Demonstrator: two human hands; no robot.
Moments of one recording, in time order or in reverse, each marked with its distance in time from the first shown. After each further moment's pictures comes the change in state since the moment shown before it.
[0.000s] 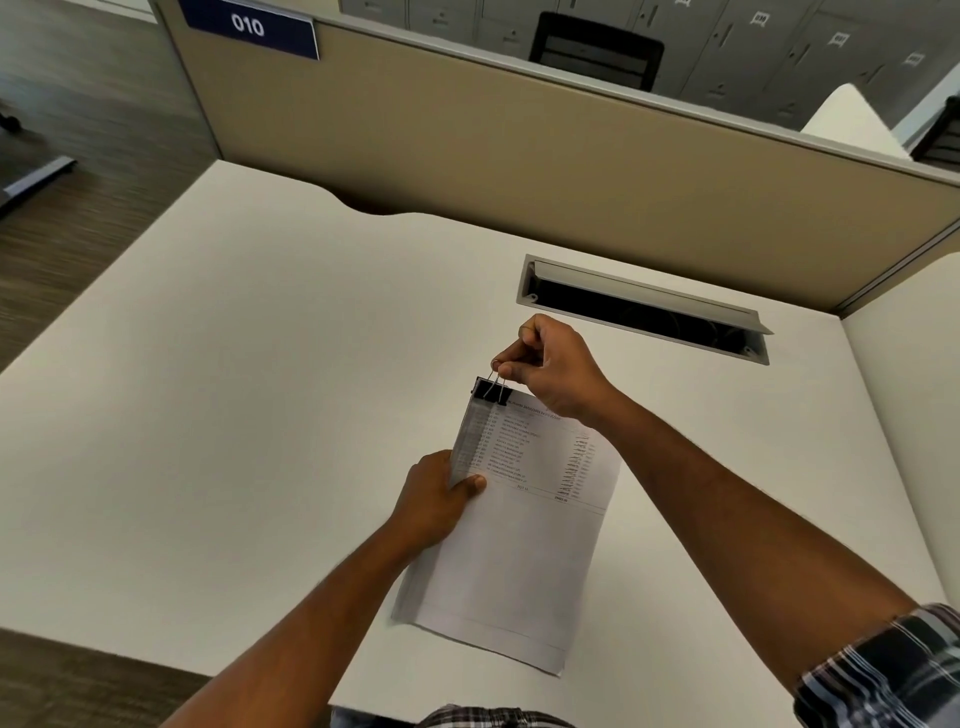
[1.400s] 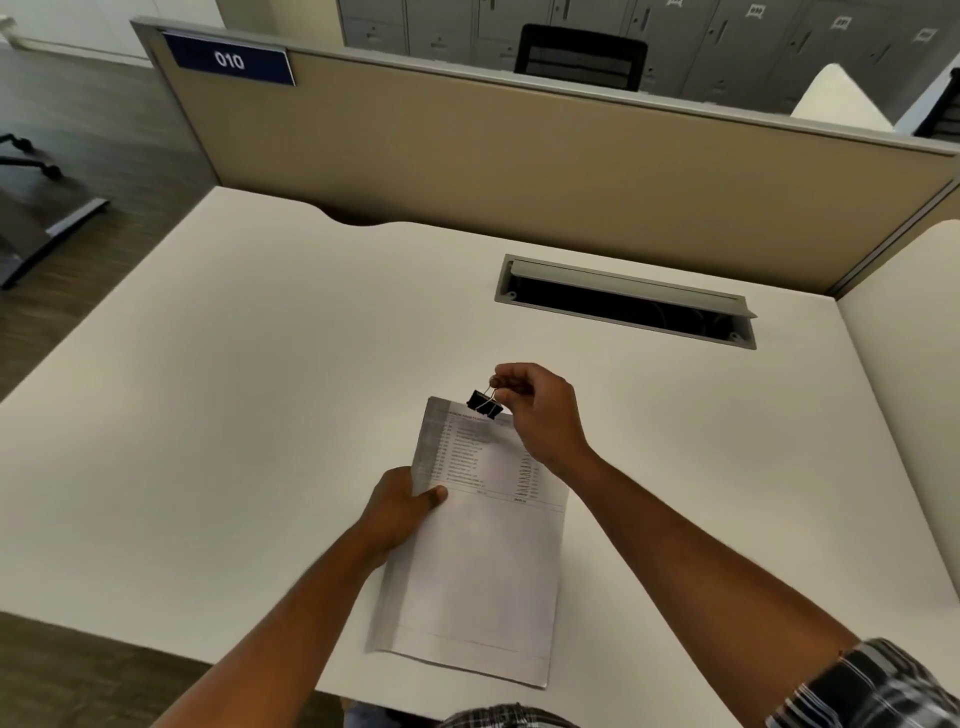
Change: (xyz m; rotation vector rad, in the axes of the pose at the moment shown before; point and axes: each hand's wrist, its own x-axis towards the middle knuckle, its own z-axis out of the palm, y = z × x) left_hand -0.015 -0.018 0.025 -0.195 0.010 -0.181; right_hand -0.051 0.071 0.006 0.205 0.236 -0.015
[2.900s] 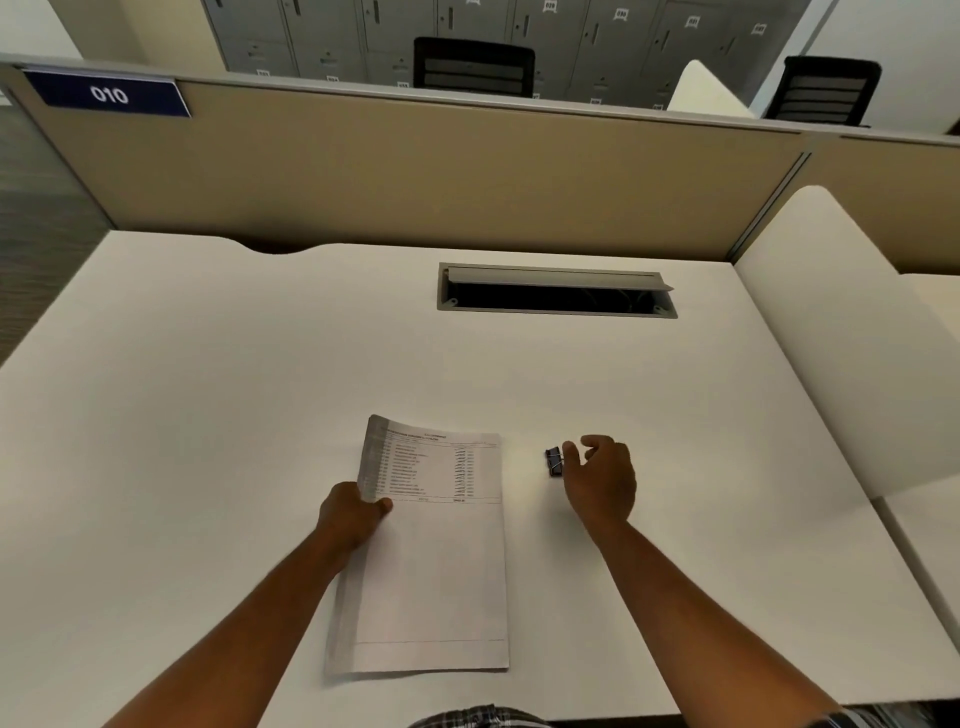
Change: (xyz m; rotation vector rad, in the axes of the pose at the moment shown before) left_hand 0.048 -0.025 -0.036 0.246 0.091 -0.146; right_hand -0.073 0.092 -0.042 -0.424 0.583 0.493
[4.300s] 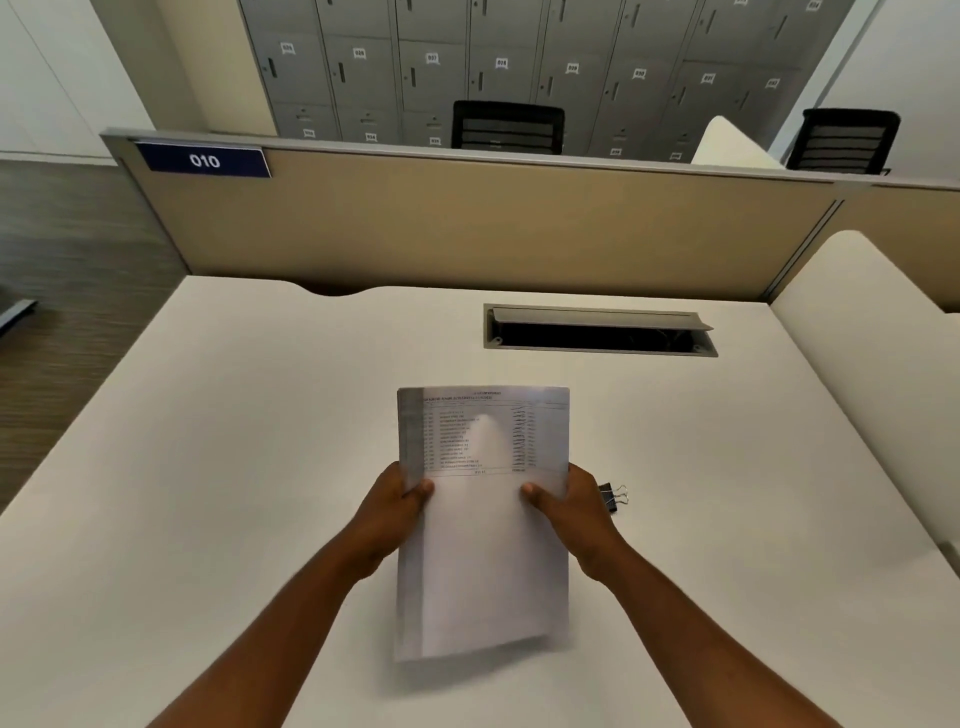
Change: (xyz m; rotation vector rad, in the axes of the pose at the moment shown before) left_hand -0.037 0.048 -0.071 -0.239 -0.239 0.390; right_hand -0.070 -0.082 0.013 0.572 -0.583 -0.124
